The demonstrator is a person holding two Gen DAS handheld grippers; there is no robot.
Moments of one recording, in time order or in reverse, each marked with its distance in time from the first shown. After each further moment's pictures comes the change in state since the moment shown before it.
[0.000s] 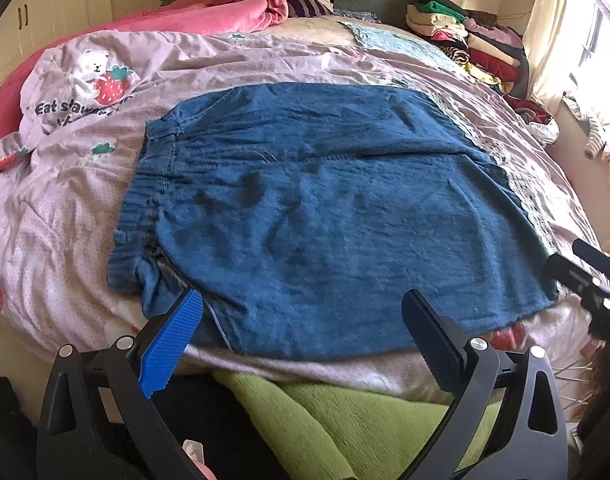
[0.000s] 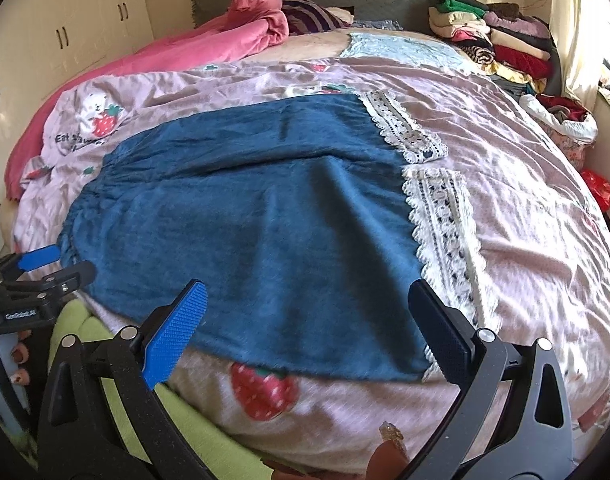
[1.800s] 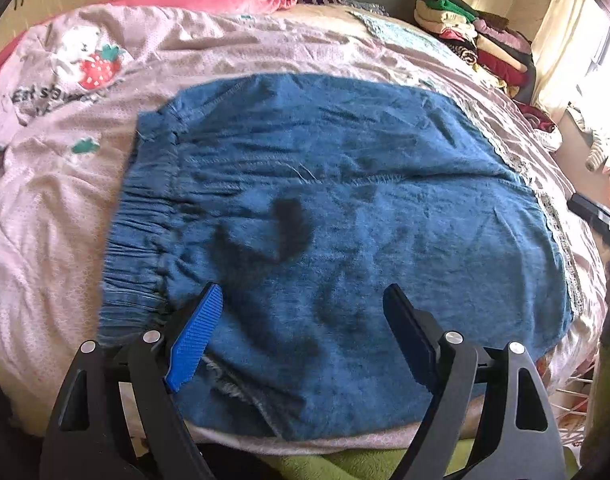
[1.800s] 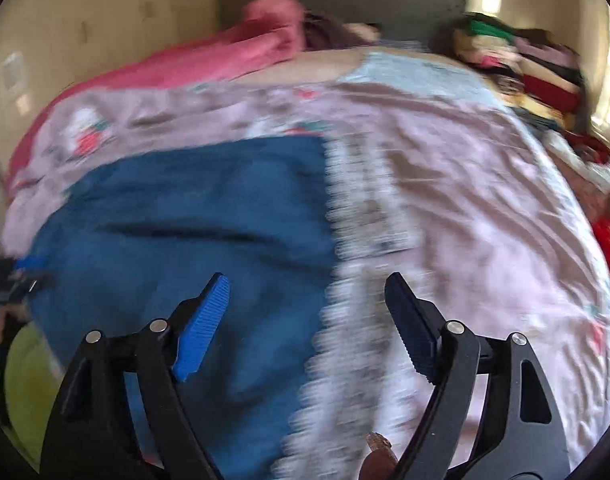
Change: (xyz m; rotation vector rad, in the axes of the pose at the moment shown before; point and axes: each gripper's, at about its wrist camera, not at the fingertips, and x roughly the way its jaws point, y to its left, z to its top) left arm 0.044 0.036 0.032 -0.032 0.041 -0.034; right arm 0.054 -0.054 0.068 -0.177 -0.012 0.140
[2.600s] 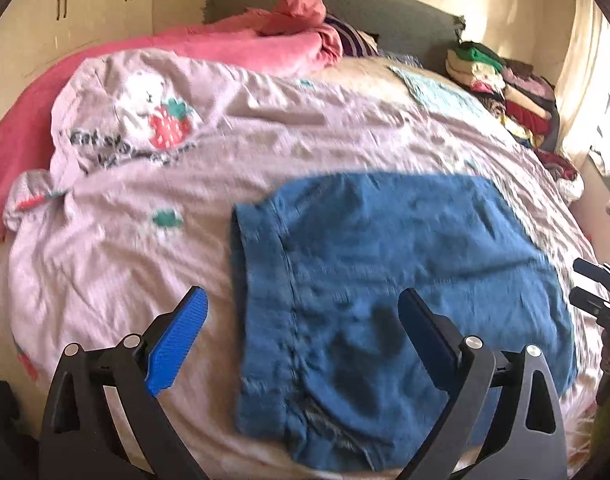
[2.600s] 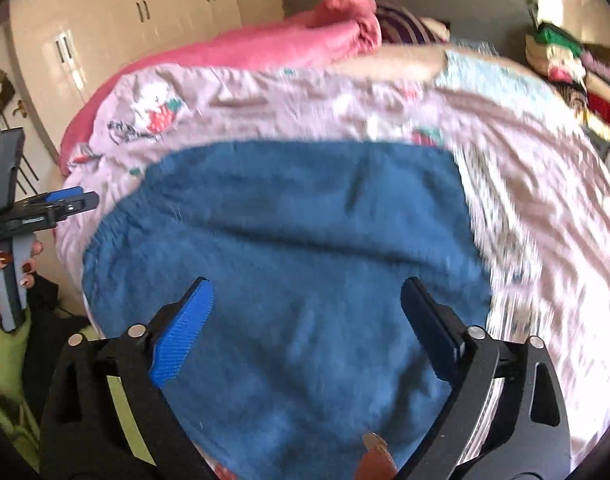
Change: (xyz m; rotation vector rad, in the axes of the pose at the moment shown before) left arm -0.044 0.065 0.058 -0.080 -0.172 0.088; right arm 0.007 0.064 0.050 -0.069 -0.033 0.126
